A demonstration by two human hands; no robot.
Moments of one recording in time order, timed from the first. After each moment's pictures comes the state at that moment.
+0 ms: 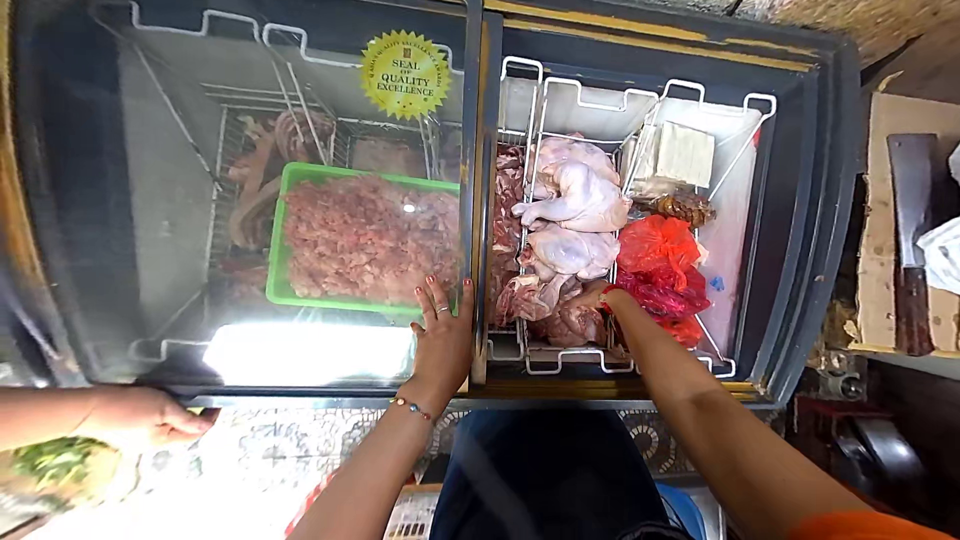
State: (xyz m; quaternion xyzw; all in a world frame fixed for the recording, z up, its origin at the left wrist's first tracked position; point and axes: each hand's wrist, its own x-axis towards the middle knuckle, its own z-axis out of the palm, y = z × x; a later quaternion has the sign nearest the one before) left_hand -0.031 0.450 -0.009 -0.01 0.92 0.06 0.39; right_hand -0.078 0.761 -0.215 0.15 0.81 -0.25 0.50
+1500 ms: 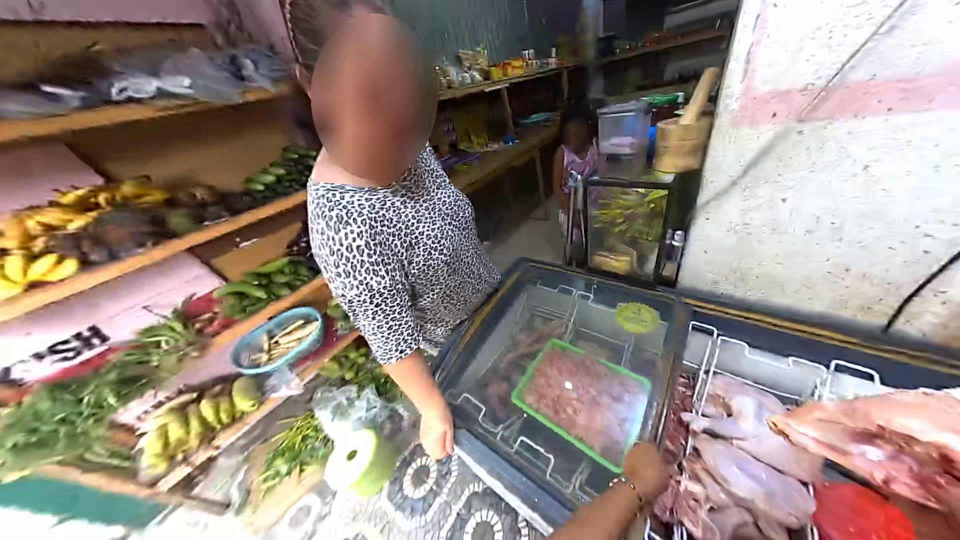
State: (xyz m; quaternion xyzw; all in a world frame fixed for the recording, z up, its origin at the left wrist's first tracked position) left_hand -0.017 0.456 0.008 -0.11 0.88 0.37 0.27; right_hand -0.005 0.730 0.110 -0.09 0.49 -0.86 -0.12
